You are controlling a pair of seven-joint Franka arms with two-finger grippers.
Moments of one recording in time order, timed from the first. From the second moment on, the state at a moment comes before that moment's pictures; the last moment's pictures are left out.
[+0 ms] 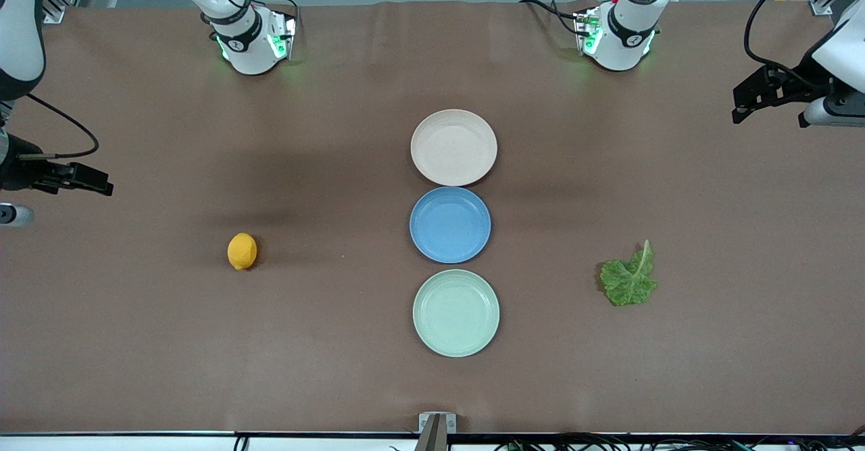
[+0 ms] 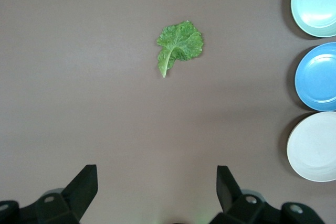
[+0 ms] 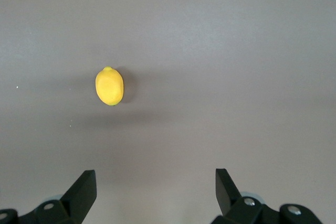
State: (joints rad) left arm -0.04 -0.06 -0.05 -1.57 0.02 1.50 0.01; right arm -0.02 0.13 -0.10 -1.59 -0.01 1.64 -0.08
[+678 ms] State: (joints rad) left arm -0.04 -0.06 -0.05 -1.56 -0.01 1.51 0.01; right arm -0.01 0.01 -0.11 -1.60 -0.01 1.53 -0.08
